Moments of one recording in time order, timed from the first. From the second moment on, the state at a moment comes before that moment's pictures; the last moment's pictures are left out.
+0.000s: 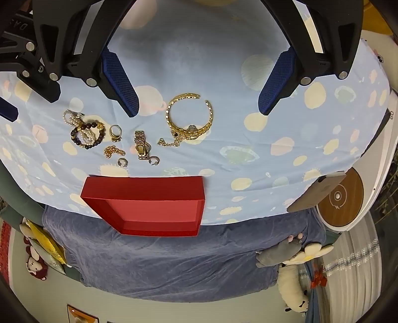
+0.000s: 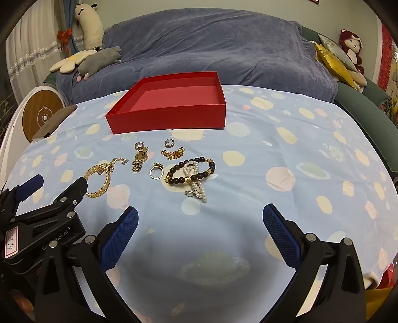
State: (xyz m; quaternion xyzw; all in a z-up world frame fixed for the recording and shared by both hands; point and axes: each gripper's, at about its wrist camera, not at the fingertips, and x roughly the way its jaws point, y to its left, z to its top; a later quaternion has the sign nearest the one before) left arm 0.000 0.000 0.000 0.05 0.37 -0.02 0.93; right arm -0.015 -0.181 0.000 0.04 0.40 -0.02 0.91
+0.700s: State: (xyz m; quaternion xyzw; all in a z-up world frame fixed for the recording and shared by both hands) left arm 0.000 0.000 -0.002 0.04 0.37 -0.02 0.93; right arm -0.014 -0.177 -0.001 0.04 0.40 -0.02 0.91
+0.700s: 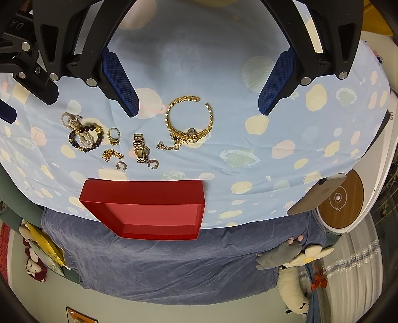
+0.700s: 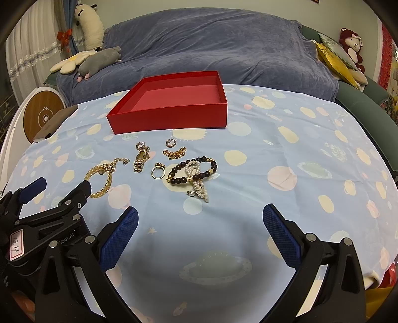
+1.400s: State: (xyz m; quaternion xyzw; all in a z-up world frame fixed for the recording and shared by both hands) left arm 0.000 0.000 -0.001 0.04 0.37 -0.02 0.93; right arm -0.014 -0.177 -0.001 0.05 0.40 -0.02 0.91
